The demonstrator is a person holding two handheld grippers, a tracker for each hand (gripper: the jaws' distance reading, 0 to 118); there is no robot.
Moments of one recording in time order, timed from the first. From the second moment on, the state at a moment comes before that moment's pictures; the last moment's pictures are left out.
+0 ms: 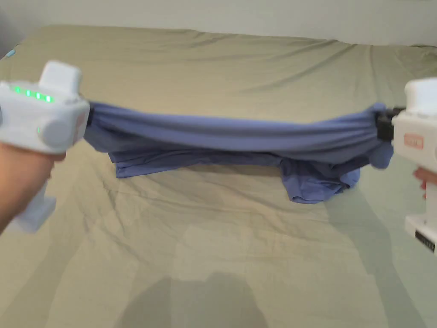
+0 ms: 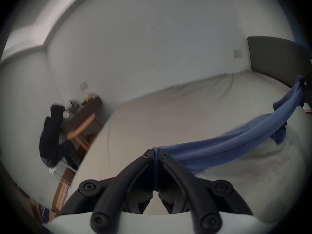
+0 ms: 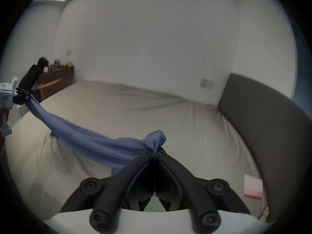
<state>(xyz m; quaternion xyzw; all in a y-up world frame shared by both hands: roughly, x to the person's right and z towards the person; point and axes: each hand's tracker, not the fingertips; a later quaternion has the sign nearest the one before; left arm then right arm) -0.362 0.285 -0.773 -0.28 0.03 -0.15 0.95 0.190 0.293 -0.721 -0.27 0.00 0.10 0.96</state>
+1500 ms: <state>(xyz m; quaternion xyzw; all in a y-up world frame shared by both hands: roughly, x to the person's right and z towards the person) -0.345 0.238 -0.494 -0.39 -0.07 -0.17 0.90 0.175 0.250 -0.458 -0.43 -0.05 0.10 0.90</state>
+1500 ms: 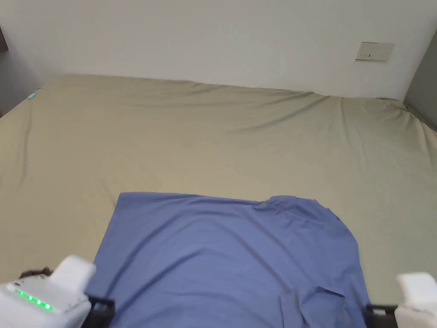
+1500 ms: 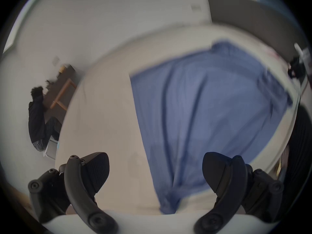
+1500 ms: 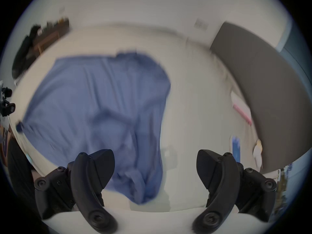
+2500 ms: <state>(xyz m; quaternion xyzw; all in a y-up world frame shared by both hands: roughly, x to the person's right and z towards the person) -0.256 0.389 -0.465 -0.09 -0.05 -0.07 0.99 0.015 0.407 -0.439 -0.07 -0.01 0.16 0.98</state>
